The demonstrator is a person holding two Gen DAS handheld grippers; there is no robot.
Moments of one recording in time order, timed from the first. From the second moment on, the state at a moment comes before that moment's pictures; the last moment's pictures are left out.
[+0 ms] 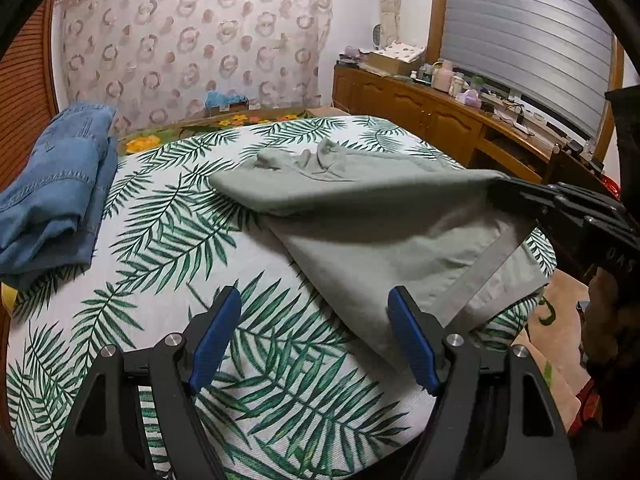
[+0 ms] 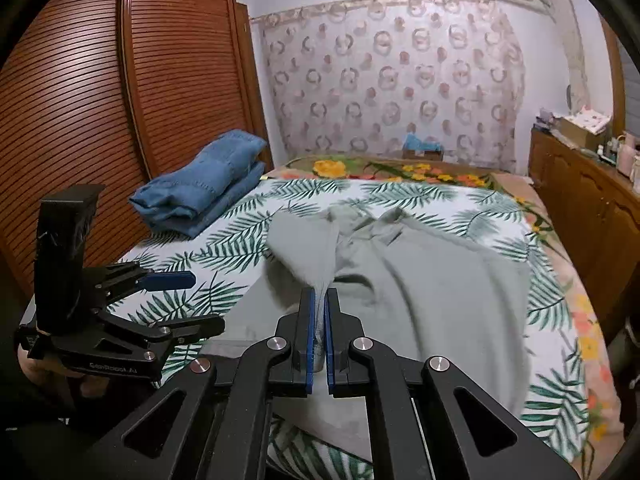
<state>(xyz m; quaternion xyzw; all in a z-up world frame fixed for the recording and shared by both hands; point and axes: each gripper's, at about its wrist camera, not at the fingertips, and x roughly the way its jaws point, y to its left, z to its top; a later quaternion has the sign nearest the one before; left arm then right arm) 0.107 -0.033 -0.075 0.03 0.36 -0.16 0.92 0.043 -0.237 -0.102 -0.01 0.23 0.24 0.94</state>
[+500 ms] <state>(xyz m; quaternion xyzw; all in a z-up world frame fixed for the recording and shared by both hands) 0.111 -0.057 -0.069 0.04 0.36 -0.18 0.92 0.006 -0.241 -0.100 0.00 0.21 0.20 0.96</state>
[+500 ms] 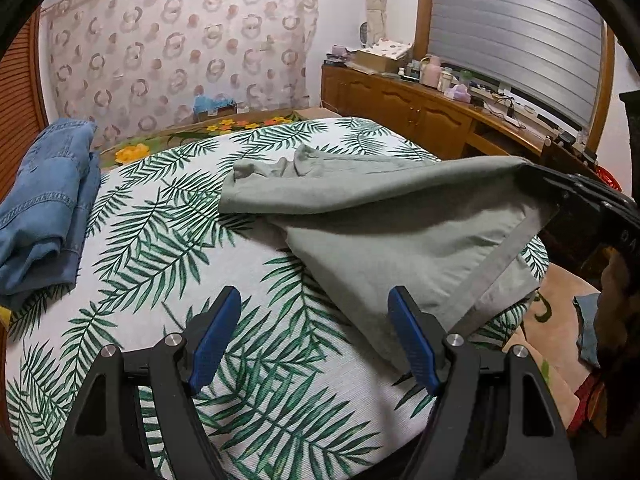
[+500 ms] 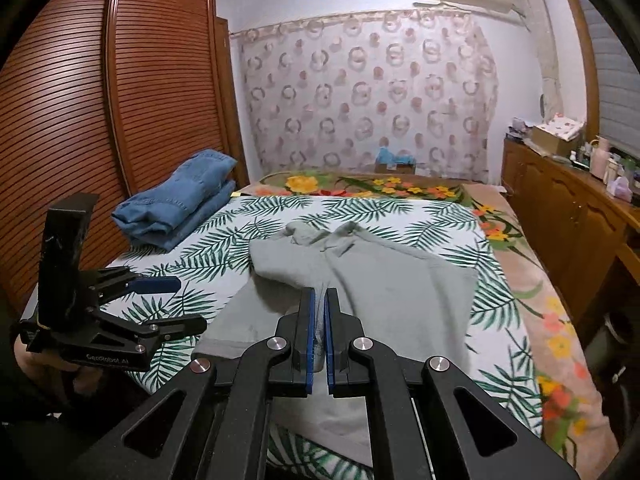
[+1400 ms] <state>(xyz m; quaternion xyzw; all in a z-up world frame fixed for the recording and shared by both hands) 0.119 -0.088 -0.088 0.06 0.38 -0.20 0.90 -0.018 -0.256 -0.111 0.02 0.25 0.14 0.96</state>
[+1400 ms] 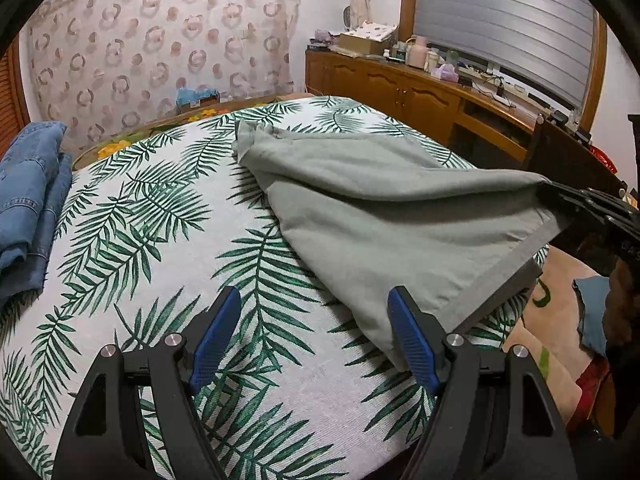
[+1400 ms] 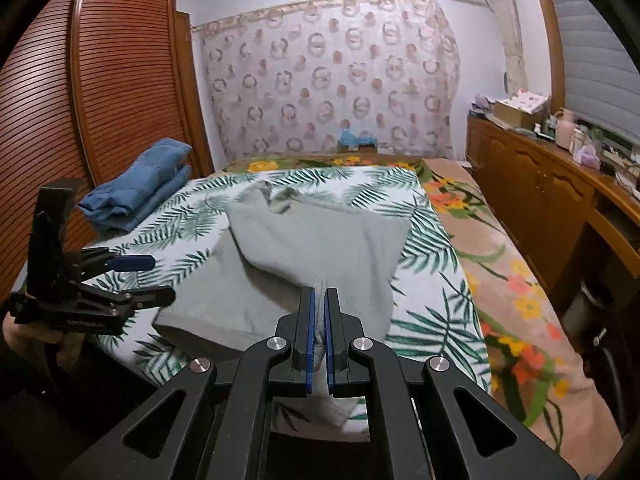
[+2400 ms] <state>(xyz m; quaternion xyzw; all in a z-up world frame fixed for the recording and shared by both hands) 0.120 -0.083 -0.110 0.06 0.38 -0.19 0.90 0.002 -0.271 -0.106 0.04 0.30 0.14 0.94</state>
